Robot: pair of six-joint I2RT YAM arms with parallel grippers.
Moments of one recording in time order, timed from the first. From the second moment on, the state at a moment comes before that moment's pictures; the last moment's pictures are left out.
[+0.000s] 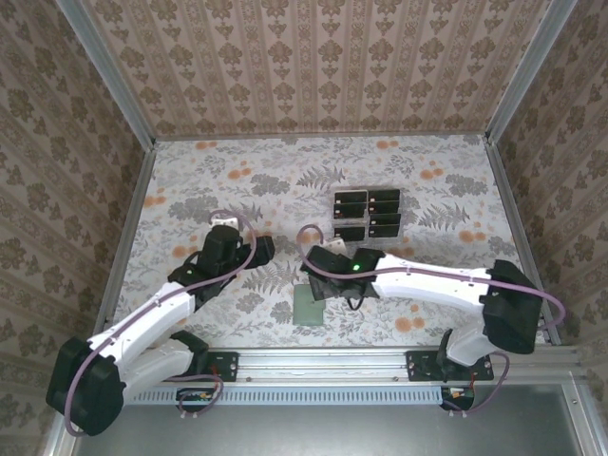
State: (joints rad) left arm -0.58 0.96 0.51 -0.23 -0.12 -0.58; right arm 1.08 1.54 1.10 -0.81 0.34 0.79
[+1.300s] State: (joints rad) left arm -0.57 0.95 0.48 -0.28 -0.14 -0.59; right arm 1.19 1.84 1.26 -0.87 0.36 0.85
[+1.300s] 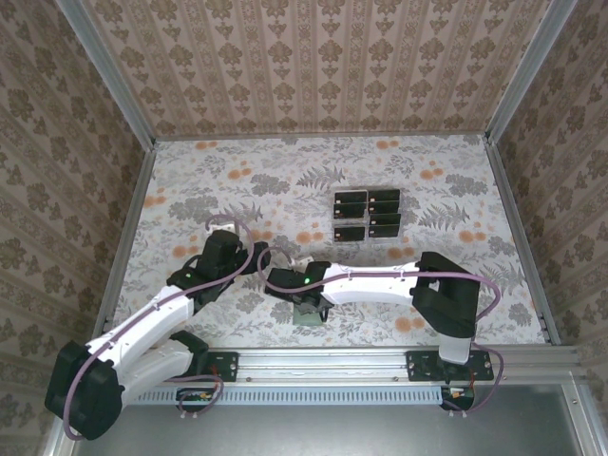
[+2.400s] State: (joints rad) left arm -0.55 0.95 0.47 -0.27 -0.12 -0.59; right arm 1.22 1.88 1.30 -0.87 0.35 0.85
